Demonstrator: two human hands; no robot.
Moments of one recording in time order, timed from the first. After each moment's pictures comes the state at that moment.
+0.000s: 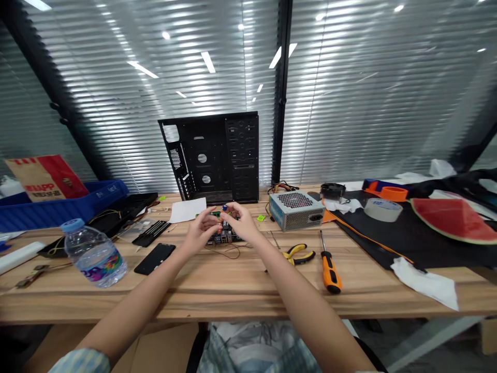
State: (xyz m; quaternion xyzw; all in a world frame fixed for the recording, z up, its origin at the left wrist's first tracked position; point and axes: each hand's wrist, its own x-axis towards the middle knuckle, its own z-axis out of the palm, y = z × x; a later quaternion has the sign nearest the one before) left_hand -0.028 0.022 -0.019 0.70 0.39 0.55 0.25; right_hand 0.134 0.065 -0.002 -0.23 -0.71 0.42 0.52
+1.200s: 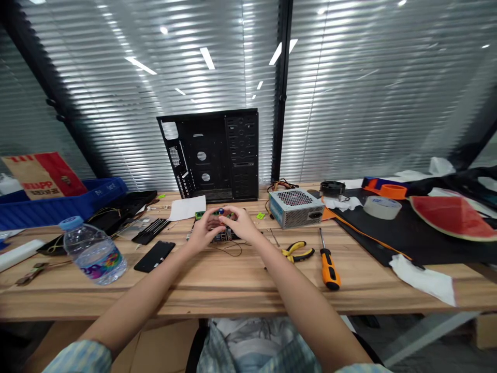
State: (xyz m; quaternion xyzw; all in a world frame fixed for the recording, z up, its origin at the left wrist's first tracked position) left_hand -0.029 0.034 -0.037 0.73 0.40 0.50 0.23; right_hand 0.135 0.069 -0.011 -0.25 -0.75 0.38 0.49
